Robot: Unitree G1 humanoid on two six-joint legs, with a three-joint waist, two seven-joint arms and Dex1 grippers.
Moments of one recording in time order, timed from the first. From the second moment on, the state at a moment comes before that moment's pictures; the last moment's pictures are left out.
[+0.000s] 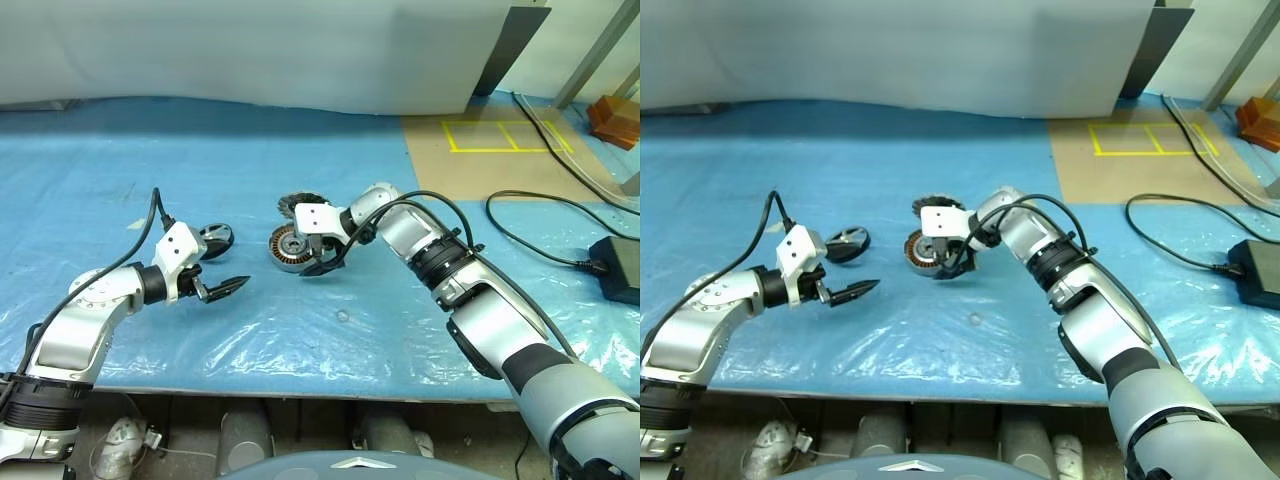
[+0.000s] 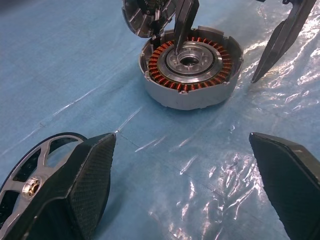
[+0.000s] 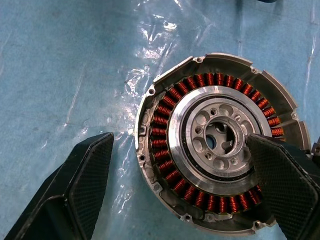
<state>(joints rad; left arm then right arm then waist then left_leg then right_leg) -0.14 0.71 0.05 -0.14 -0.33 0.33 -0.92 -1.02 -0.28 0.57 0.65 -0.17 0.12 1.23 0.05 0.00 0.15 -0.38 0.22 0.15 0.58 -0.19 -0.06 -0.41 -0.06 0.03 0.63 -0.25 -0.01</state>
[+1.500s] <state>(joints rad) -0.14 0.65 0.00 -0.13 -0.31 0.33 -0.89 -1.01 -0.32 0.58 0.53 -0.25 0.13 1.36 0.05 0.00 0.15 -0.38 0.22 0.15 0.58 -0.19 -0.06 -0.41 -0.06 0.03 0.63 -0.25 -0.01</state>
